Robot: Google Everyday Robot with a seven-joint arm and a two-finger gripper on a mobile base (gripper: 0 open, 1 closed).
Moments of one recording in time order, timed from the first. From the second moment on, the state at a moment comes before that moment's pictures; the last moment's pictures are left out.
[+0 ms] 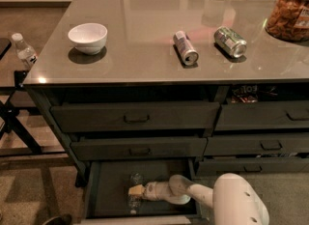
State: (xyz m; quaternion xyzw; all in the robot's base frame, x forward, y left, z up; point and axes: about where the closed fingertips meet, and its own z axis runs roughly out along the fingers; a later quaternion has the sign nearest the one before) arm 0.543 0.090 0.140 0.04 0.86 0.51 0.06
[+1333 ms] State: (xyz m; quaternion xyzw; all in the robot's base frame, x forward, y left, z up) arm 0.543 0.090 0.140 0.05 0.85 0.51 0.06
